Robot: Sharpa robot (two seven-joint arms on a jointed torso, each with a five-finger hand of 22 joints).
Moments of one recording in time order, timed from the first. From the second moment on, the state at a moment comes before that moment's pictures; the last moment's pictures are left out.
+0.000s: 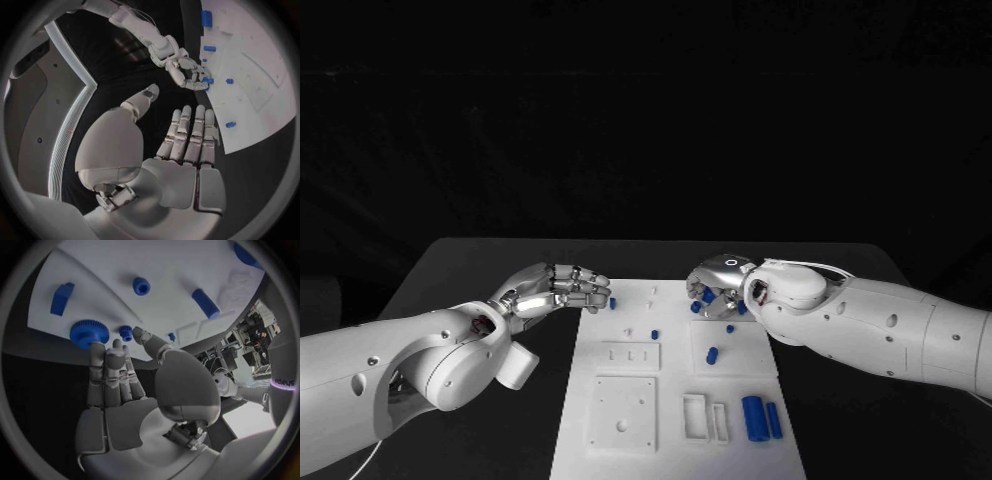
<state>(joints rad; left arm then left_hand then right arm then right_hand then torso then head) 1.37 -0.95 -0.21 1.66 -0.24 -0.21 0.28 1.12 -0.24 0.53 -0.16 0.09 0.69 0.16 0.34 0.45 0.96 0.16 0.08 0.08 0.75 0.20 0.33 0.46 0.05 0.49 0.11 0.46 1.20 1.33 -0.66 -0.17 1.24 -1.68 -0.20 -0.04 1.17 -0.17 0.61 -0.28 0.15 0.88 0.16 0.36 0.38 1.17 0.10 0.07 0.10 1.33 -0.01 1.06 0.88 0.22 0.94 -0.01 1.47 0.28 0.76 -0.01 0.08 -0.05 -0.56</state>
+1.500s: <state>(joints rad) 1.37 -0.95 -0.21 1.66 -0.23 -0.21 0.28 1.13 -0.22 0.52 -0.17 0.09 0.69 0.16 0.34 0.45 0.97 0.16 0.08 0.08 0.75 0.20 0.33 0.46 0.05 0.50 0.10 0.46 1.20 1.33 -0.65 -0.17 1.24 -1.70 -0.21 -0.04 1.12 -0.17 0.81 -0.18 0.05 0.95 0.14 0.38 0.38 1.26 0.07 0.09 0.13 1.33 -0.03 1.10 0.85 0.21 0.96 -0.01 1.48 0.31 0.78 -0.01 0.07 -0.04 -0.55</state>
